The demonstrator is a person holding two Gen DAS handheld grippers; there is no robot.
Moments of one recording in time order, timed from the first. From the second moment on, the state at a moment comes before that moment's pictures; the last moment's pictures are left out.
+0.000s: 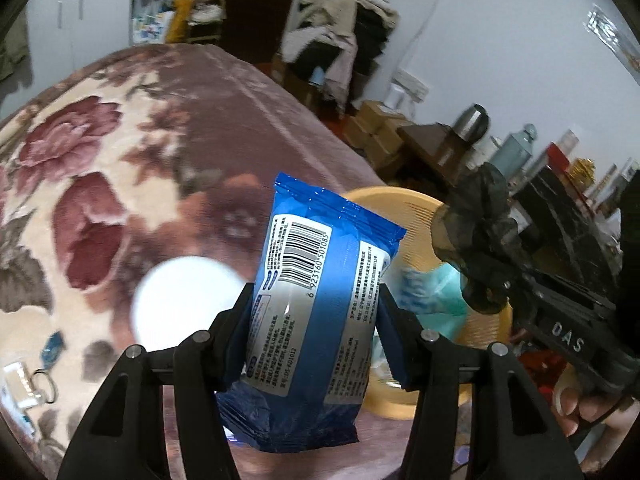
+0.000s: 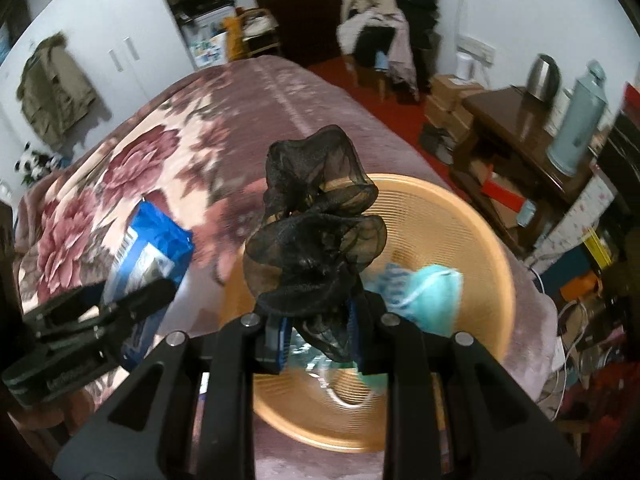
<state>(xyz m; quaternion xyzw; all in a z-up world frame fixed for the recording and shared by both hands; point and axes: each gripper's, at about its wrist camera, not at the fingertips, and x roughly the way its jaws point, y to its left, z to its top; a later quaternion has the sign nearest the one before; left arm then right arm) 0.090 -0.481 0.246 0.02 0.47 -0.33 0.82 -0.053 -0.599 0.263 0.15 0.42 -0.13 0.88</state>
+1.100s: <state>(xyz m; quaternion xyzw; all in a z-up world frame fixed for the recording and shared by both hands) 0.068 -0.509 0.226 0.09 0.48 -0.33 0.80 -0.086 -0.642 0.225 0.20 0.48 -0.18 0.83</state>
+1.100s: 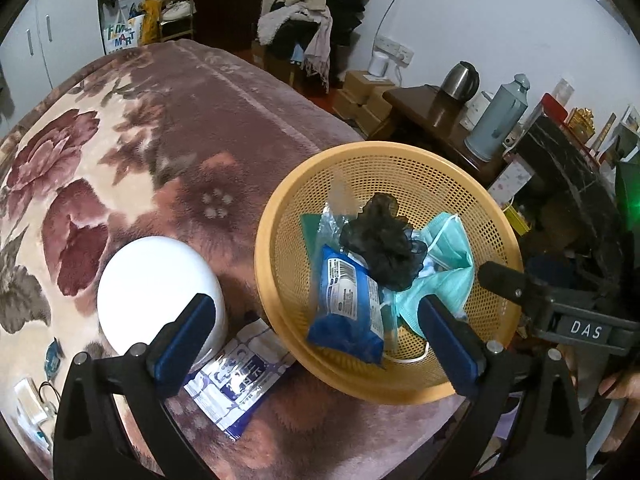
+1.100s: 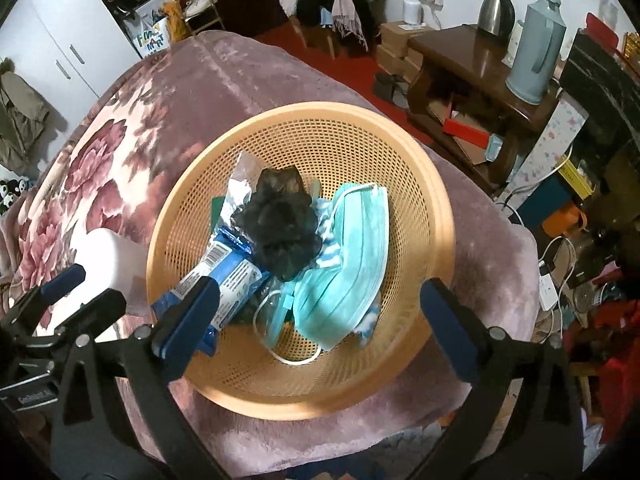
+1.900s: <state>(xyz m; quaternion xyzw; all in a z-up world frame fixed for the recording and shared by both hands) 0.086 -0.467 0.237 0.04 0.48 -0.32 0.81 -0.065 -0.609 0.241 0.17 0.48 -0.18 0.84</state>
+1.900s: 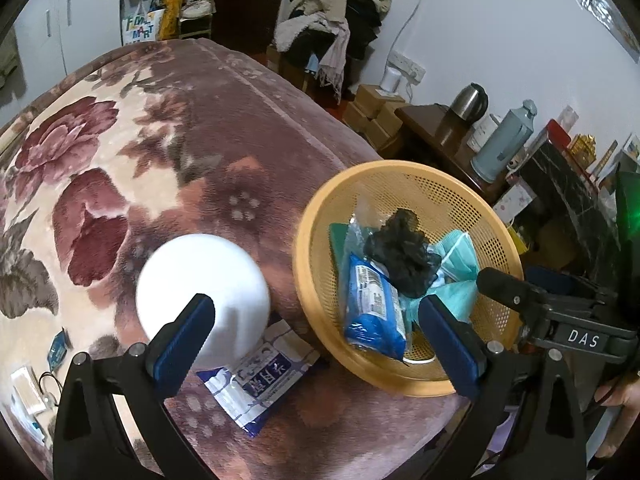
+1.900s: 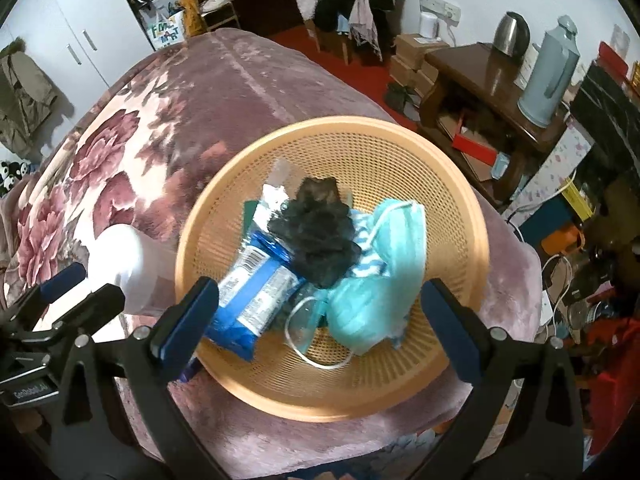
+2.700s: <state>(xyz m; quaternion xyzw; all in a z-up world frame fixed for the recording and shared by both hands) 0.147 -0.328 0.239 -0.06 0.48 -0.25 0.84 0.023 -0.490 0.271 0.07 0.48 -0.09 0.87</state>
